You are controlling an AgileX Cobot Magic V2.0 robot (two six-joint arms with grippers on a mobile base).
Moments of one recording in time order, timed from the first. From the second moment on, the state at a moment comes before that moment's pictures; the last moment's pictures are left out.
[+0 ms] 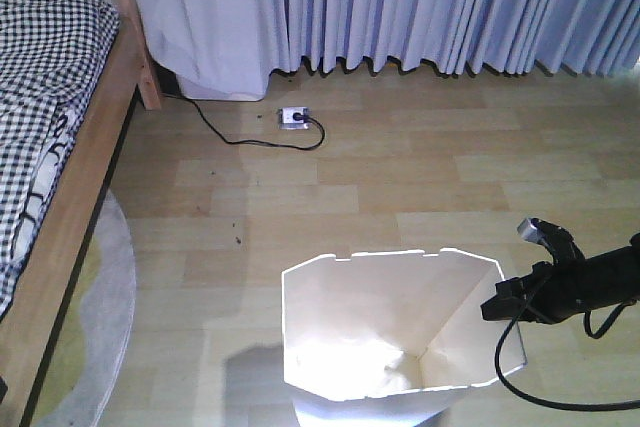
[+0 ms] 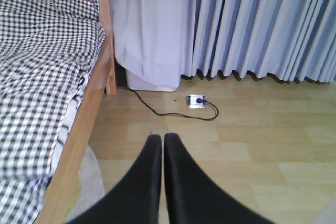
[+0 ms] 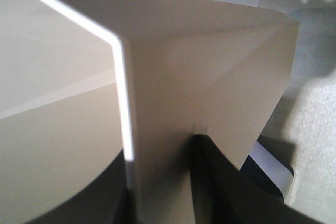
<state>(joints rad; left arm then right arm) 0.01 -0.01 0.03 0.04 0.34 -0.10 -0.35 2.31 -0.83 1.19 0.69 -1.59</state>
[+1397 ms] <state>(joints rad) 0.01 -0.01 0.03 0.04 0.34 -0.10 -0.35 2.31 -0.83 1.19 0.70 -1.59</state>
